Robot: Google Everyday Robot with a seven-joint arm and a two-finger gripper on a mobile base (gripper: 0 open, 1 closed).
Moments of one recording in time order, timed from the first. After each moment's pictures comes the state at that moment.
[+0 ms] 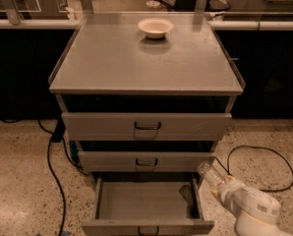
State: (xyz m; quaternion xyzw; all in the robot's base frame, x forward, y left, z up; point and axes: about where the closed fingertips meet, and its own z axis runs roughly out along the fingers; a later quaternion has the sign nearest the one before) arm 0.486 -0.281 0.501 -0.27 0.89 -0.13 0.34
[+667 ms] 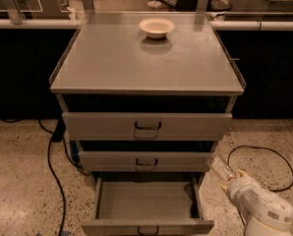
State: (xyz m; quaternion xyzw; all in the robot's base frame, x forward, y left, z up) arm 0.479 -0.308 0.552 -0.25 0.87 -0.18 0.38
